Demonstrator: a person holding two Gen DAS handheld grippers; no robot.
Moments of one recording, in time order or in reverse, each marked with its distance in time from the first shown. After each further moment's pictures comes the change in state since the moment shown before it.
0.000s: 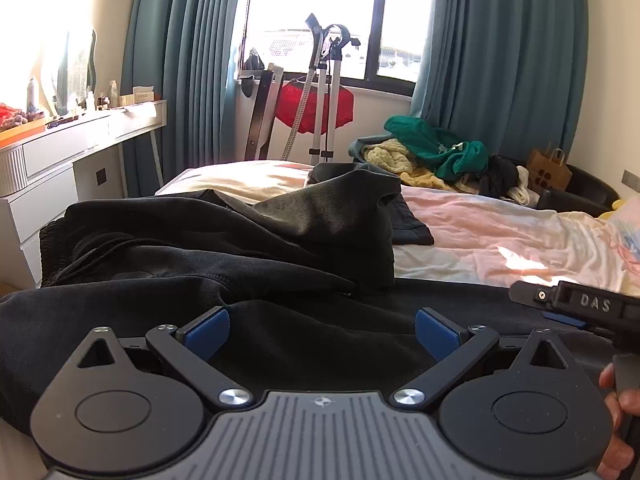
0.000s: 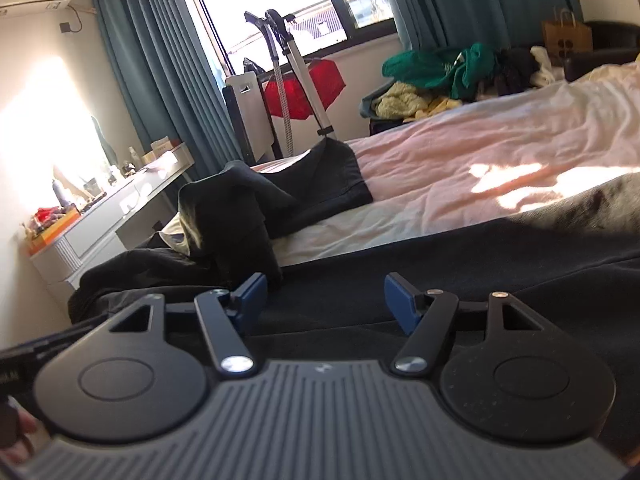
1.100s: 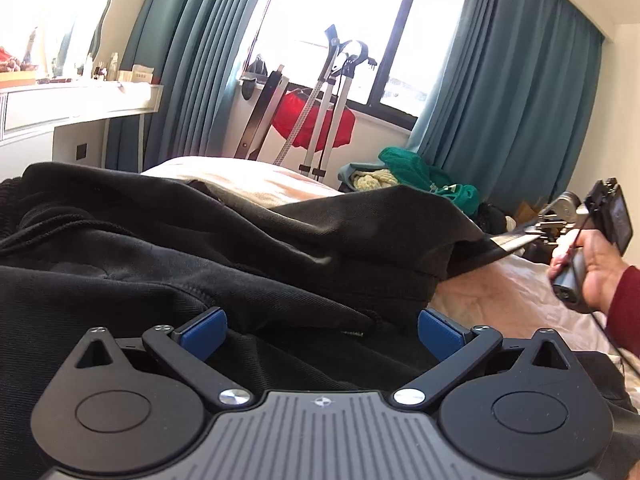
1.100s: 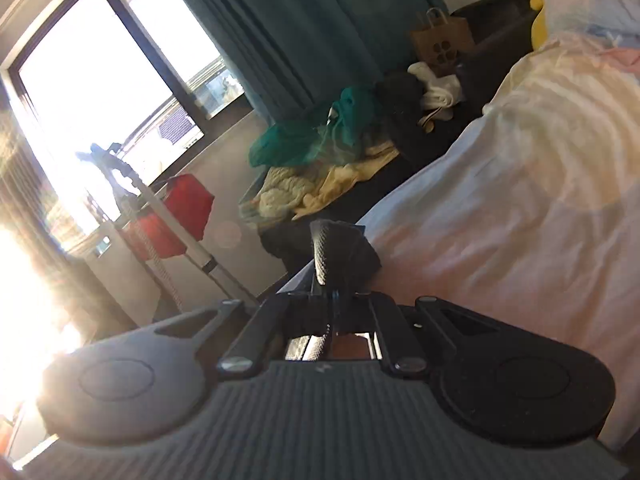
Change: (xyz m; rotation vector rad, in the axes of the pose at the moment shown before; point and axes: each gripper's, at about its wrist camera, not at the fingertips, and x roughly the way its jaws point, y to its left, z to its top) left arm 0.074 0.040 -0.003 -0.138 -0.094 -0.109; right arm 0.139 -0.135 0.199 0.301 -0.314 -0.354
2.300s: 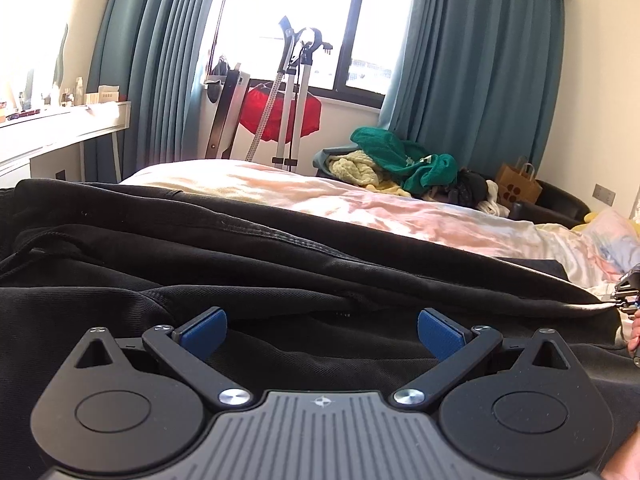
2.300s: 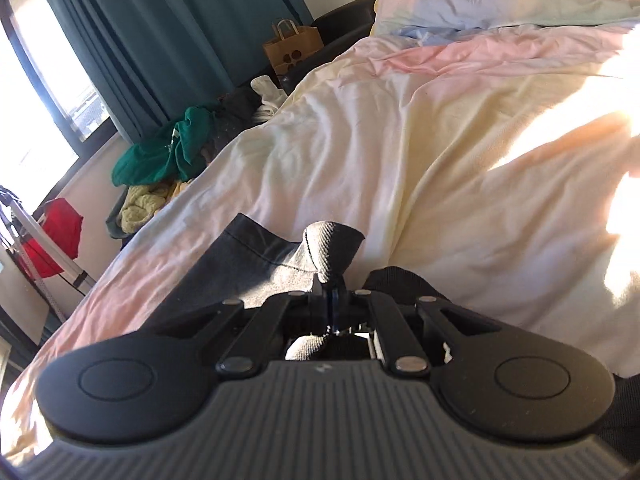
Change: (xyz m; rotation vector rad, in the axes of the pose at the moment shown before) left arm -0.005 -0.032 -0.013 0.126 0.037 -0.033; right arm -0.099 -0.212 -0.002 0.081 0.038 -0.269
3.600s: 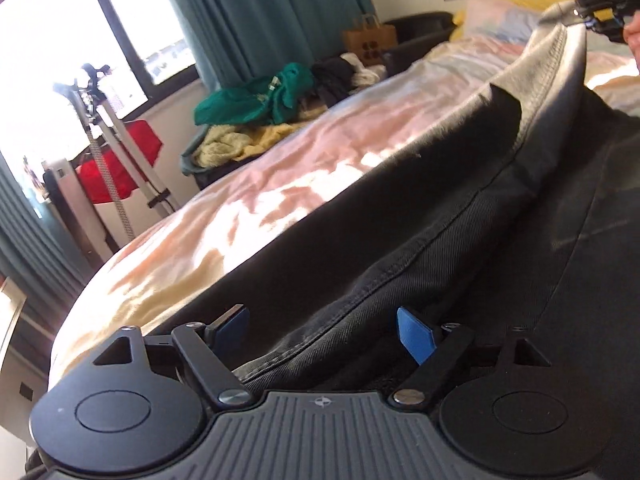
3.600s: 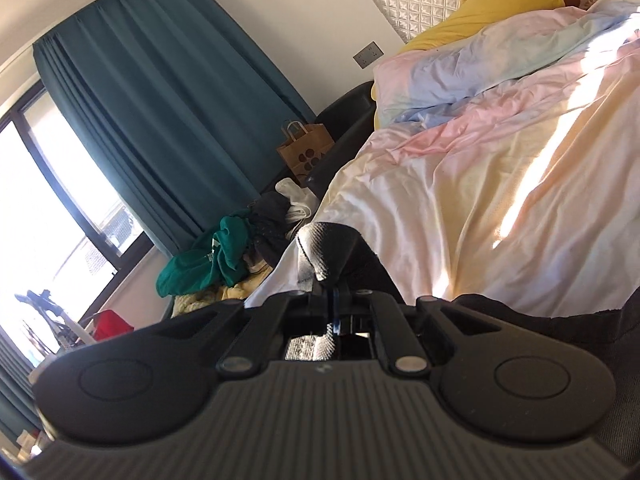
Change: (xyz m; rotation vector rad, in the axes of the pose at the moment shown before) left arm 0.161 -0.056 0.031 0.829 0.213 -0.216; right arm -0.077 0.037 -0.020 0.173 -0.301 0.073
